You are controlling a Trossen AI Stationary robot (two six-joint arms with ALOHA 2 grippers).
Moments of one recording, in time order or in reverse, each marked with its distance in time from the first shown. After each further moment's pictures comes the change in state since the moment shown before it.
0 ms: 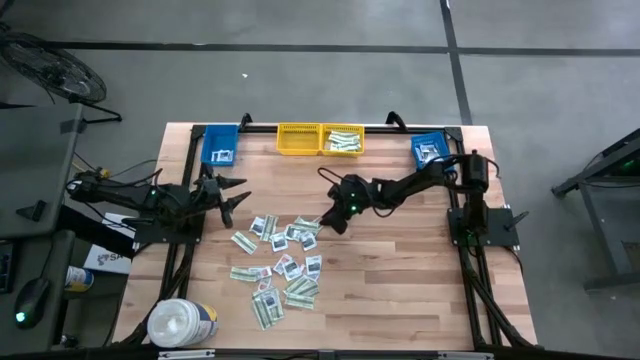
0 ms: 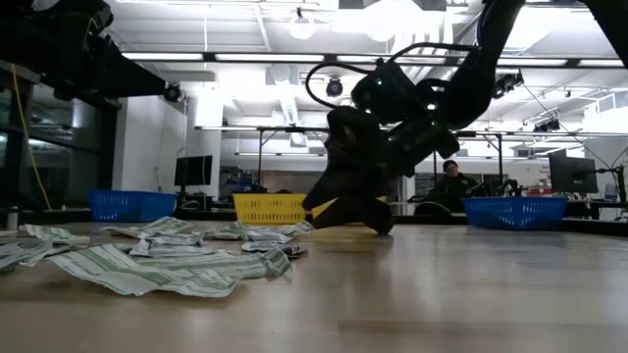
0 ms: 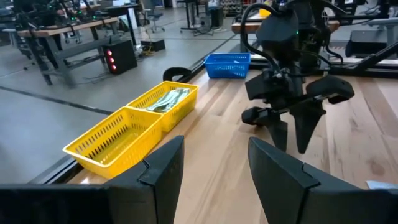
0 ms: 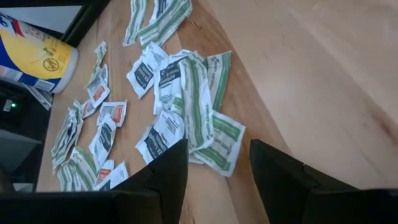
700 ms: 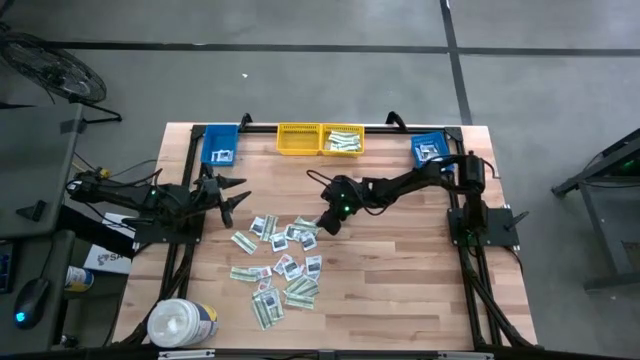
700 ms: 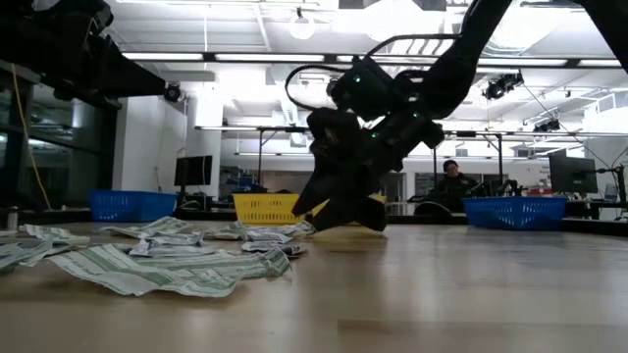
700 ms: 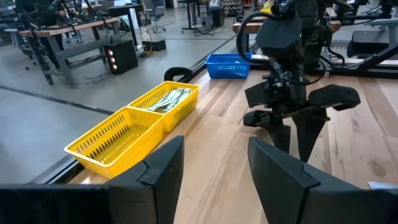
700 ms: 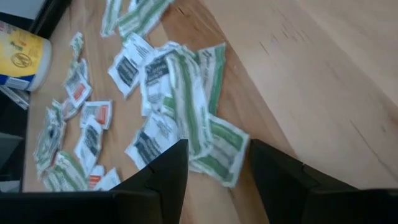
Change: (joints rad) left arm 0.000 0.000 0.000 0.001 -0.002 0.000; right arm 0.013 0.023 0.128 -0.213 0.030 0.008
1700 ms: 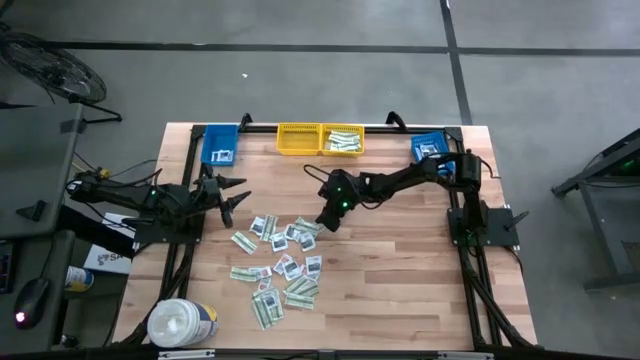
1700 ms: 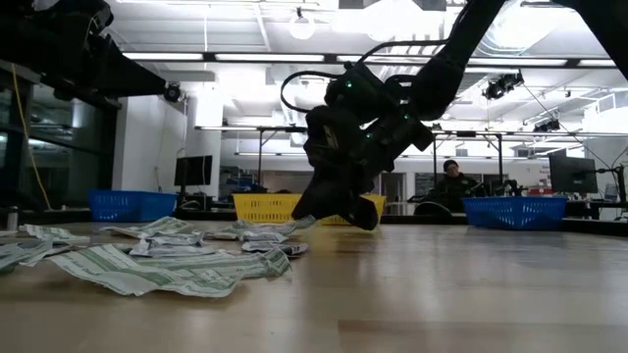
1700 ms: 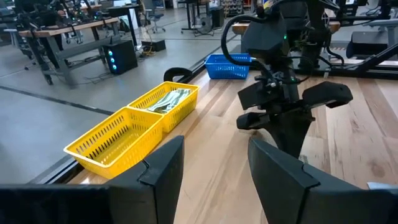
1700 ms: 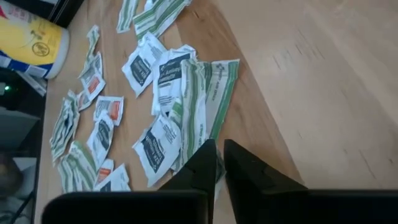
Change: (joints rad) left arm 0.000 0.000 0.000 0.002 0.002 0.000; right arm -0.041 0.023 0.051 -0.036 -0.110 -0.074
